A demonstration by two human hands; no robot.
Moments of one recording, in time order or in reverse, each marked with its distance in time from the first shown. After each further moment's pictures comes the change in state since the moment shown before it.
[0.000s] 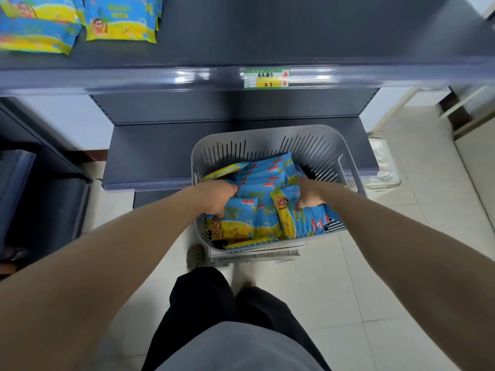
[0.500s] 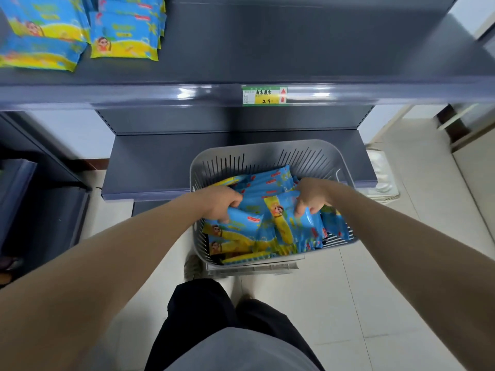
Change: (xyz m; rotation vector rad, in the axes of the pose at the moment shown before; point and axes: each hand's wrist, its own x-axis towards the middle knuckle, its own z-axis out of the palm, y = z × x) left_hand 0.005 -0.005 -0.016 -0.171 0.017 0.059; right_hand -0.005 0.002 -0.034 0.240 -0.058 -0.035
